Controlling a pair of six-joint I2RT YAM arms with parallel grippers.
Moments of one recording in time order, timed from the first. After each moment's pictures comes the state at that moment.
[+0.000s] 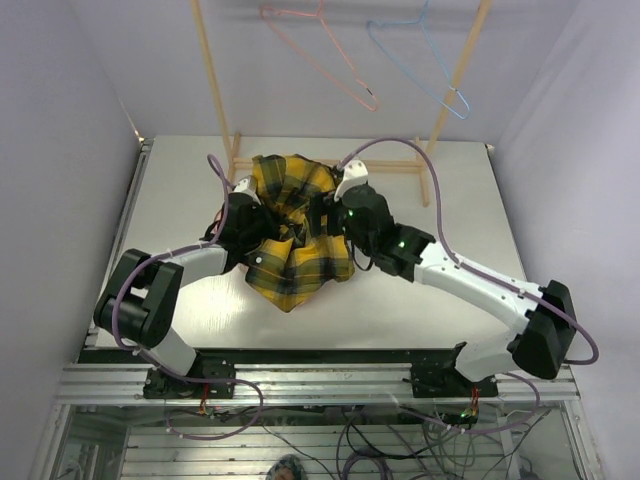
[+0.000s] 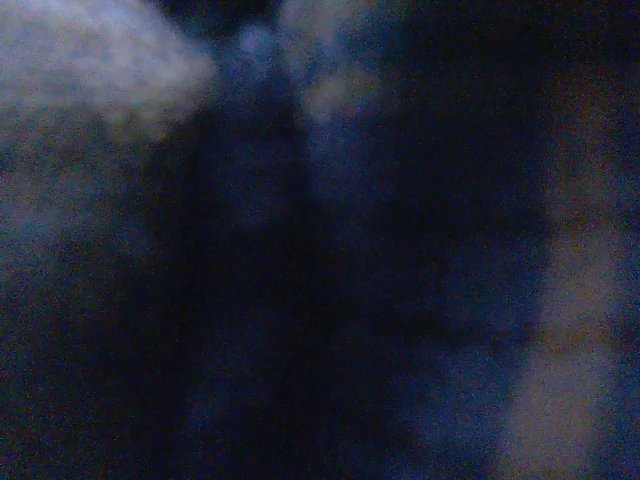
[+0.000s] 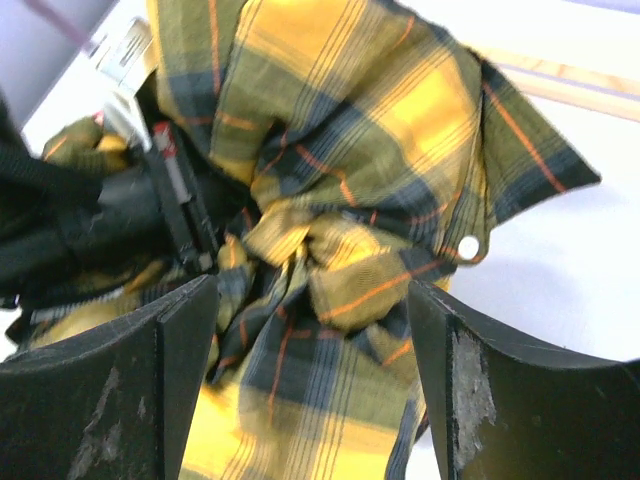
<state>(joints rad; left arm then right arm) -0.39 1.60 0.72 0.35 0.14 -0.71 0.93 1.38 1.15 -0.13 0.41 0.30</state>
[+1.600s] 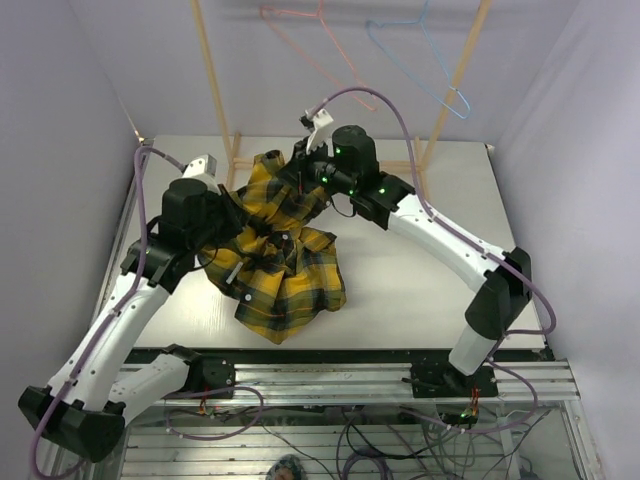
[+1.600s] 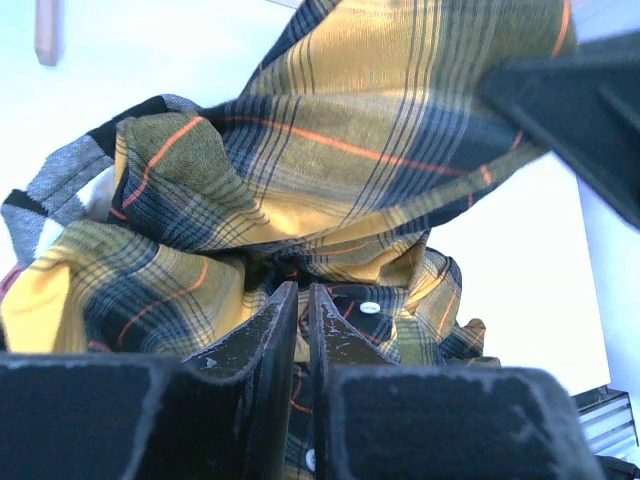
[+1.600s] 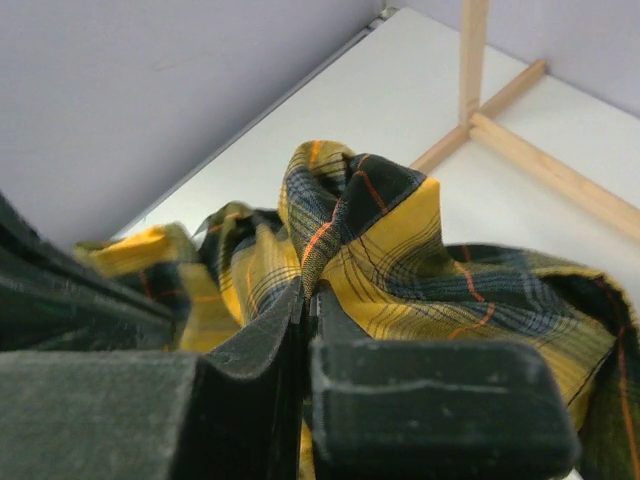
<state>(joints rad) -0.40 0.98 1.04 -0.52 -0.02 -0.56 0.76 1.73 1.65 -0.12 -0.19 0.23</state>
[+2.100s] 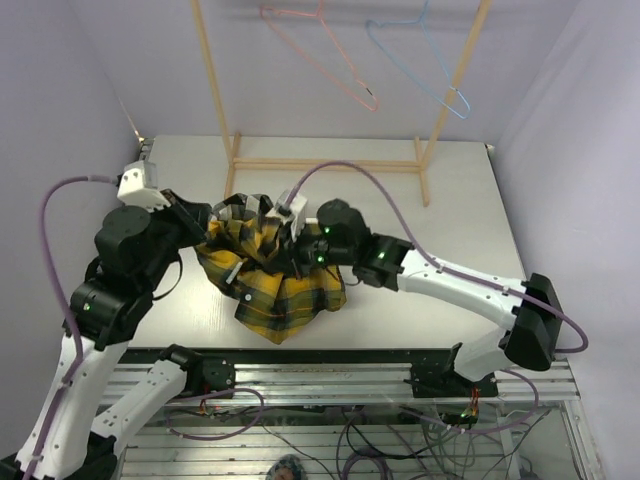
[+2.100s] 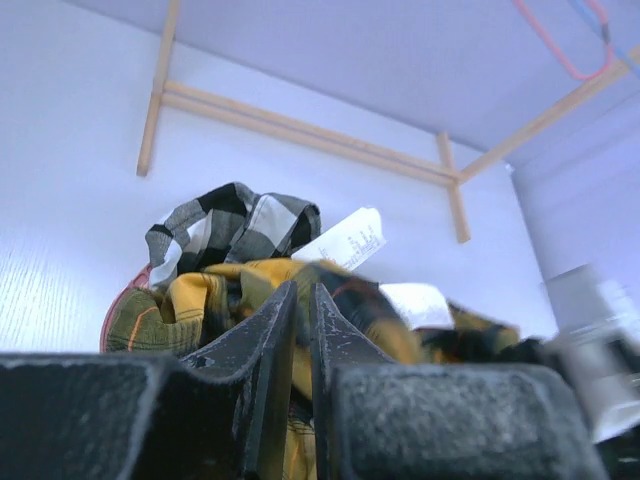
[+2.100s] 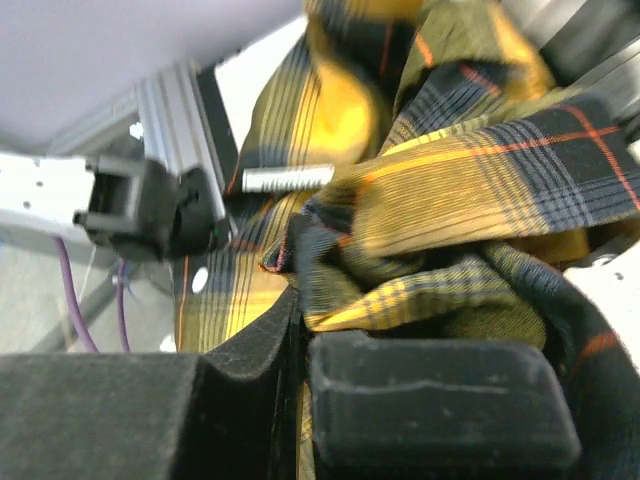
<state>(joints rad) -0.40 0.74 1.18 -0.66 -0.21 -0.54 1.01 1.47 1.25 -0.10 -0.29 0.22</state>
